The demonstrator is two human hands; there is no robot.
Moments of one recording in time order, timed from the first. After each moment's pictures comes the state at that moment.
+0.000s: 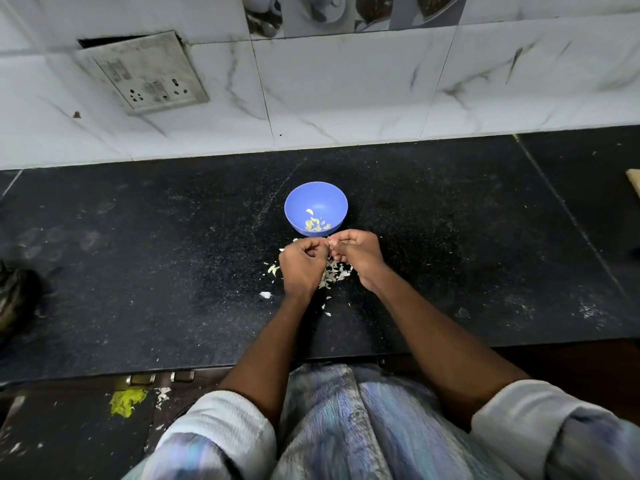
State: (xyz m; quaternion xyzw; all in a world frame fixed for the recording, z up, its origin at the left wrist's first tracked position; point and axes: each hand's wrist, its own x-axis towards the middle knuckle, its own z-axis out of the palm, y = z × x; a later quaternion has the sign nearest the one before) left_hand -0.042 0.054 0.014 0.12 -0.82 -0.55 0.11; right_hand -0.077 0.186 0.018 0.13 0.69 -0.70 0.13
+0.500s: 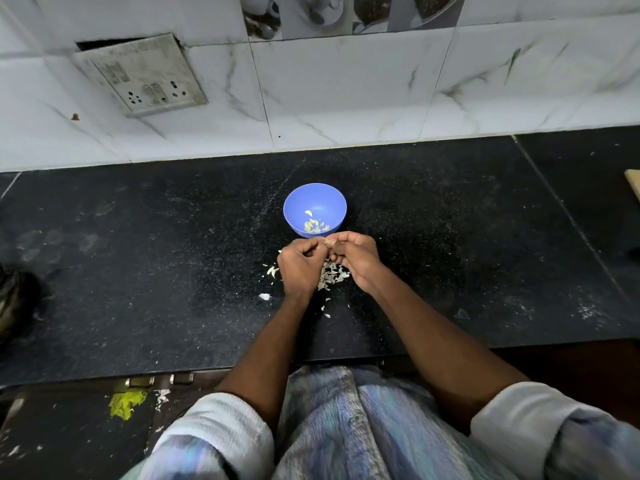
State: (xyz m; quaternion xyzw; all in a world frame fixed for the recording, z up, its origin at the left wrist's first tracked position) left_hand -0.041 0.056 0.015 0.10 -0.81 -0.56 0.16; right_hand -0.076 0.181 0.022 0.16 0.61 -0.76 0.16
